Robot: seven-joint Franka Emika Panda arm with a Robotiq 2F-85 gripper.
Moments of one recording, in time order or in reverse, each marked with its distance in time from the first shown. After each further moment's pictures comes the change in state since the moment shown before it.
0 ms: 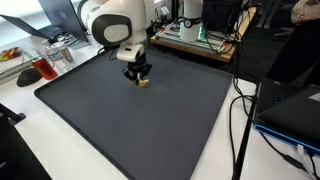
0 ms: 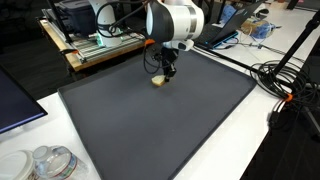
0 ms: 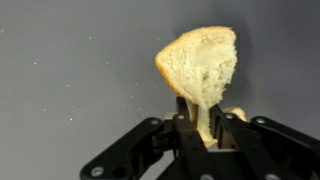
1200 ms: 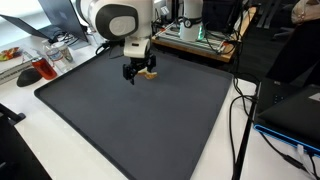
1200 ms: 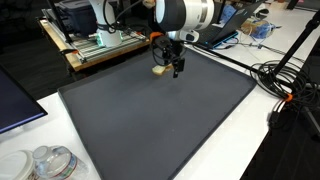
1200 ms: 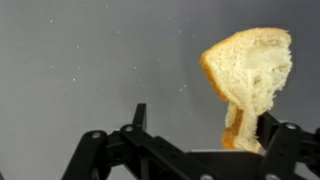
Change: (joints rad) arm 0.084 -0.003 -0.070 0.021 0.001 0.052 -0.124
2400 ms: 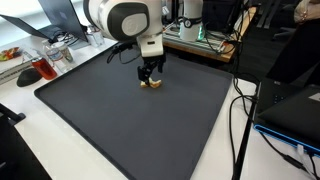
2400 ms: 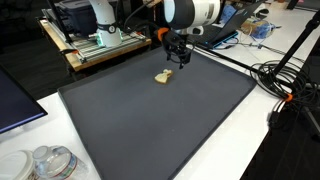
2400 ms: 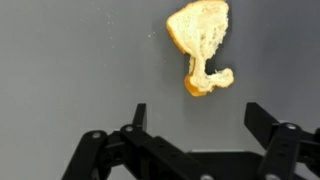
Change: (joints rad) arm 0.033 -0.034 0.054 -0.012 0.002 0.087 -0.173
